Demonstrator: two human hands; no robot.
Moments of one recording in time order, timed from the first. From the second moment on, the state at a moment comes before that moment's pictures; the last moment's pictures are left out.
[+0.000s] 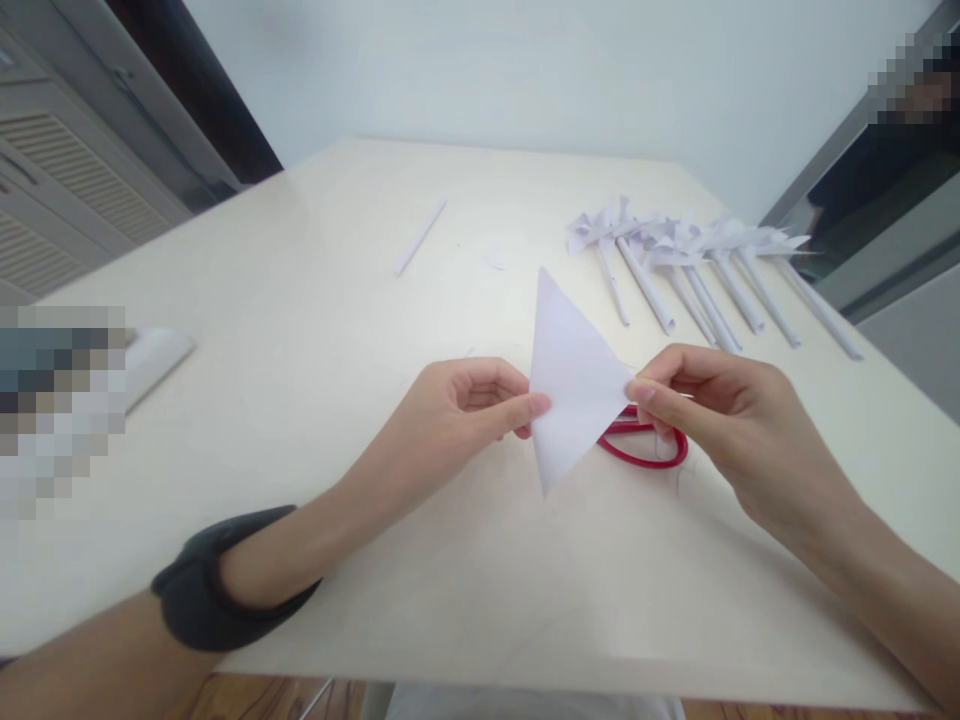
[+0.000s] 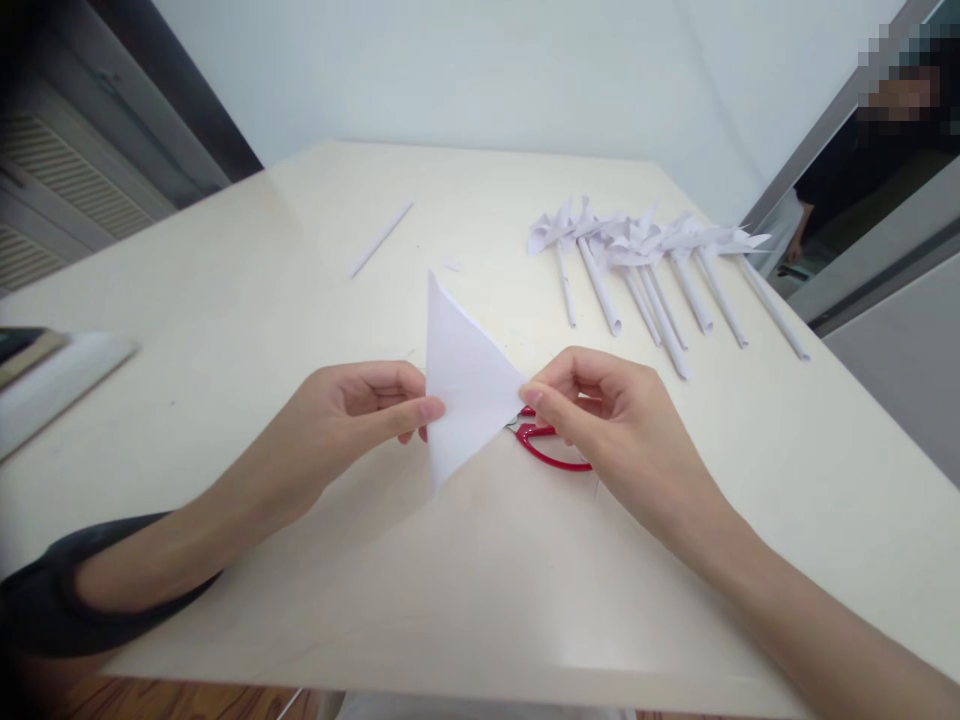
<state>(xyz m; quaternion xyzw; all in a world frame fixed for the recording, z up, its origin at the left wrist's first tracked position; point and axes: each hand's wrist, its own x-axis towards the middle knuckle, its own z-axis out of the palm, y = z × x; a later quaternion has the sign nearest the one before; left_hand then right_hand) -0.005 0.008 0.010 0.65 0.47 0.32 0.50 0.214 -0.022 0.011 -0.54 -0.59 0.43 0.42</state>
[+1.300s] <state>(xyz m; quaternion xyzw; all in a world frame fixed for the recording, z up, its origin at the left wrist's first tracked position) -0.007 0.011 0.006 0.61 0.46 0.31 0.57 0.214 -0.024 0.016 -0.53 -0.57 0.40 0.49</state>
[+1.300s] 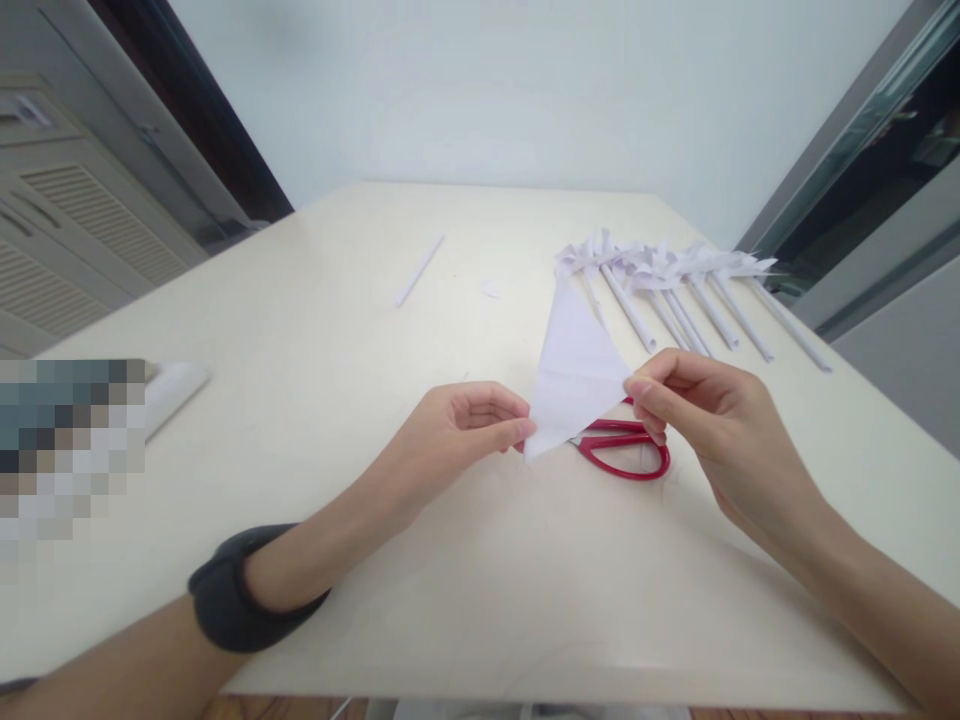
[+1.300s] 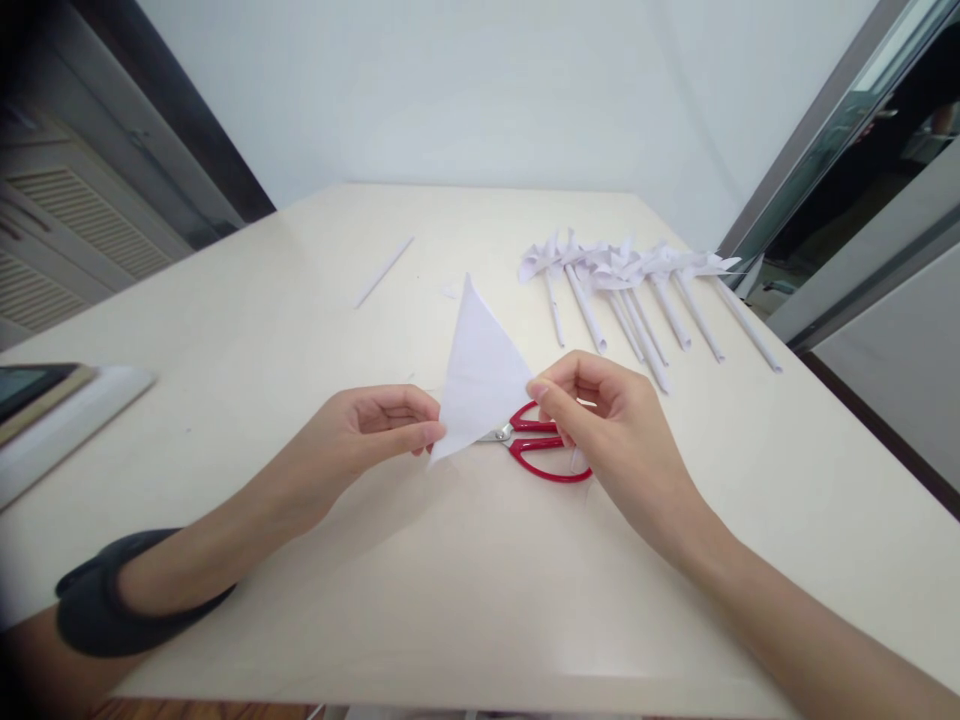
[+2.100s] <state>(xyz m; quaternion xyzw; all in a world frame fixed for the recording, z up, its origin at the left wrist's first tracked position) -0.010 0.013 0.002 0.60 0.46 0.27 0.60 0.219 -0.022 0.014 -0.55 -0.56 0.35 0.51</state>
